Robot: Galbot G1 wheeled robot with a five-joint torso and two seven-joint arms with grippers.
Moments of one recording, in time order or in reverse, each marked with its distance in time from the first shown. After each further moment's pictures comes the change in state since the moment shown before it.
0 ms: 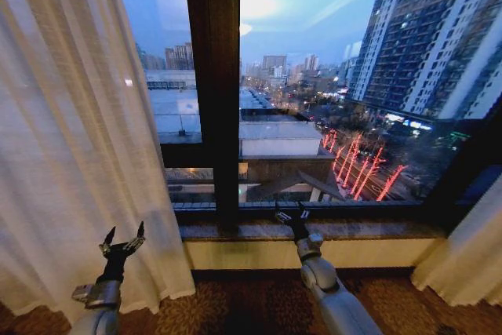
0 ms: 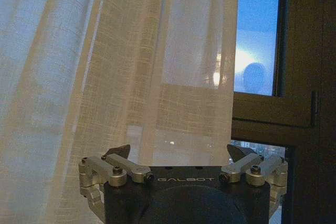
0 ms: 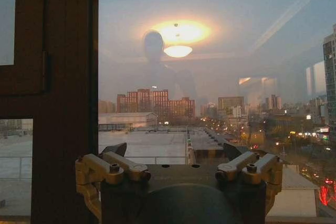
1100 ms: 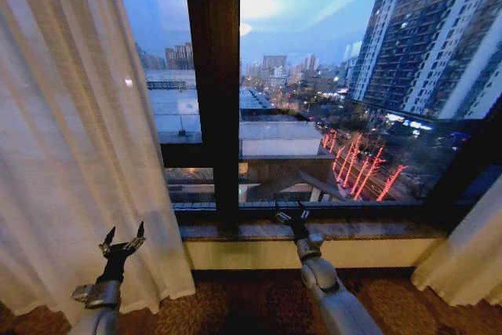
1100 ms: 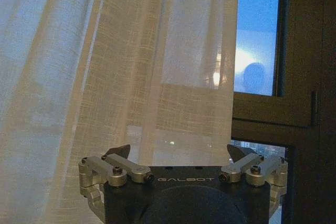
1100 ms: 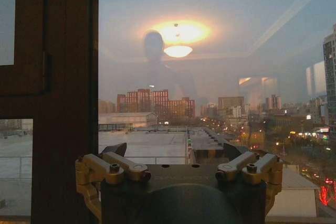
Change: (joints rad) left arm 0.000 0.000 0.000 0.000 0.000 0.000 0.000; right arm 0.000 0.000 0.000 0.000 0.000 0.000 0.000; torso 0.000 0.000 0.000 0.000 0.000
